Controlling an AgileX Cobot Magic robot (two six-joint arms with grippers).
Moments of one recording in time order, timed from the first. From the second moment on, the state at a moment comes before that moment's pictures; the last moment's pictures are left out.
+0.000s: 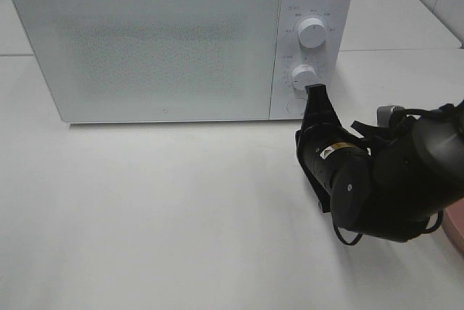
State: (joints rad) left arm 0.02 -0.01 -0.52 -0.15 1.08 0.04; right arm 0.74 1.97 -0.61 0.87 -0.95 1.15
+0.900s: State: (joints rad) left arm 0.02 -0.01 -0.52 -0.15 1.08 0.04; right arm 0.62 2.07 -0.81 0.82 -0.90 1.13
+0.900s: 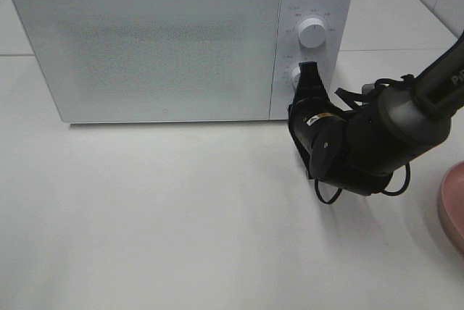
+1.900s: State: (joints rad) left arm 0.02 -0.01 -0.52 -0.15 1.08 0.04; right arm 0.59 2.15 -0.91 0.89 -0.91 1.11
